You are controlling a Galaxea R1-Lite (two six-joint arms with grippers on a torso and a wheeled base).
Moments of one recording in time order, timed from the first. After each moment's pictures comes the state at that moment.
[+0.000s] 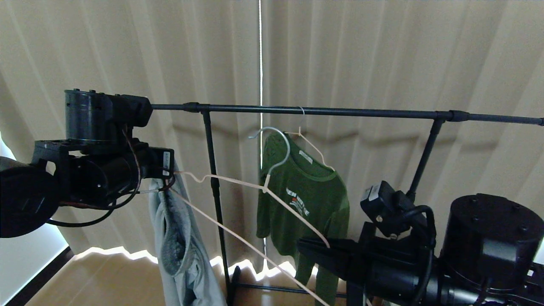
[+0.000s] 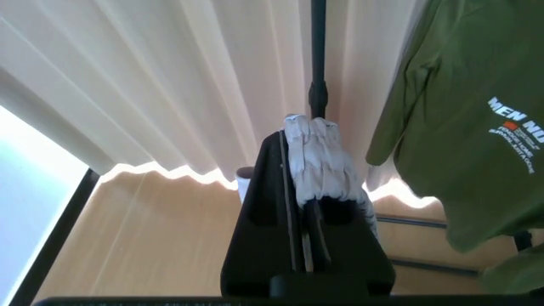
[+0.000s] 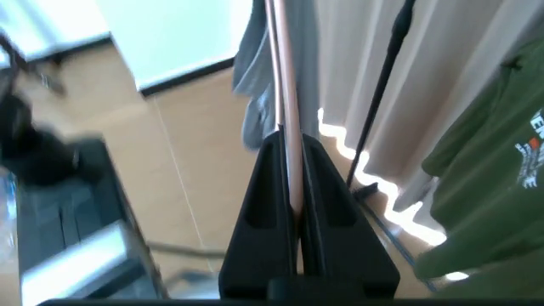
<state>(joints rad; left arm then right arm) -0.34 1.62 -0.96 -0.26 0.44 0.03 0.86 1.62 -0.49 -0.88 0.13 0.18</state>
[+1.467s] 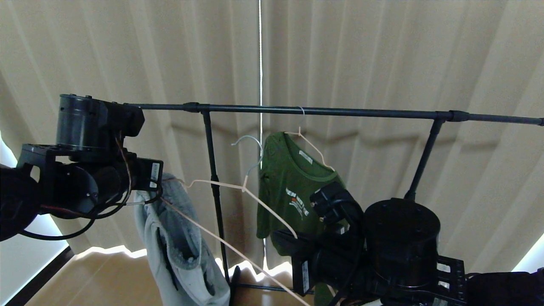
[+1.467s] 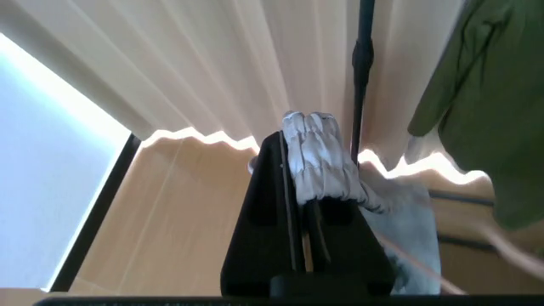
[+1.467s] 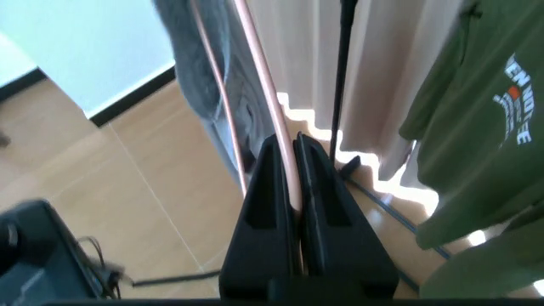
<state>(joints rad) -0.34 1.57 -0.95 -0.12 0.54 0.03 0.95 1.81 -0.65 -0.83 -0.16 0.32</state>
